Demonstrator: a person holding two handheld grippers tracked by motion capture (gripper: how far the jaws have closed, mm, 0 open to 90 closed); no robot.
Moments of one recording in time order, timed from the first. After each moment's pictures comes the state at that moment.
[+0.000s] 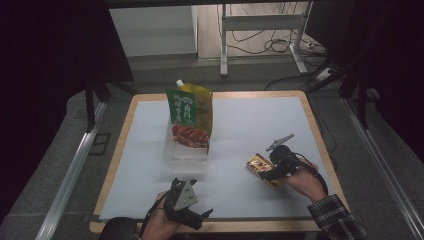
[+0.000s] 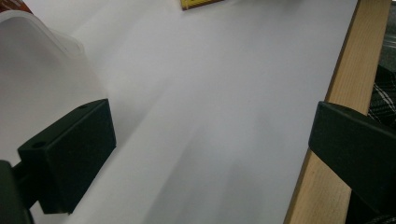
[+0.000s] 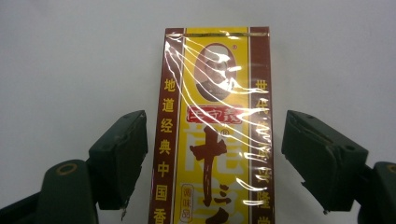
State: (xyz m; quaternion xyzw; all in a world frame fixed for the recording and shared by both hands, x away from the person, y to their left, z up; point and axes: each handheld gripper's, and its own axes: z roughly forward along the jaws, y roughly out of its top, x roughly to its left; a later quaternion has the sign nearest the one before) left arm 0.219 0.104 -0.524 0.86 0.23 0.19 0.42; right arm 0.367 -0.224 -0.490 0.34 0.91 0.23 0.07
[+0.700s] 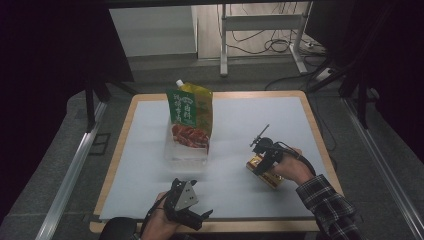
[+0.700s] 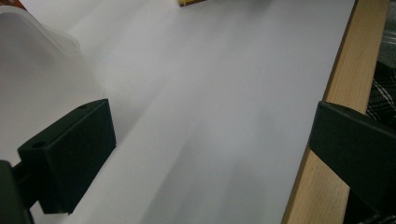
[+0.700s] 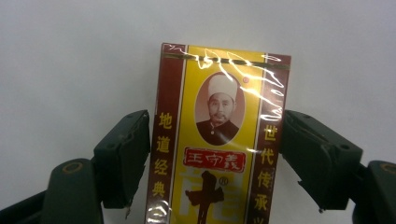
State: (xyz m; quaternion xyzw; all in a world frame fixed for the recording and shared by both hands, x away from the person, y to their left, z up) left arm 0.219 0.104 -0.525 0.86 0.23 0.18 0.41; right arm 0.398 -0.180 -0.488 0.31 0.94 0.10 0.04
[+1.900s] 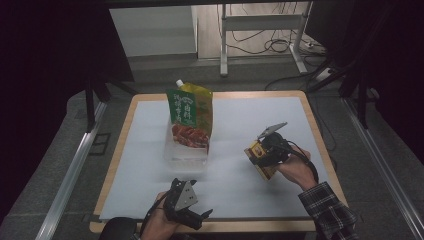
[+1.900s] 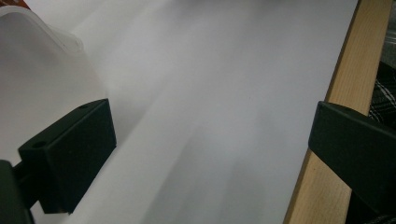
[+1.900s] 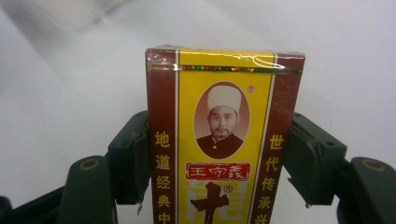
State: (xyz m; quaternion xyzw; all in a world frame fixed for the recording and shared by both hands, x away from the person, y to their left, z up) left arm 0.220 0.105 -0.524 0.86 0.23 0.19 0.41; right arm 0.380 -0.196 -0.456 0.32 0.90 0.28 0.11
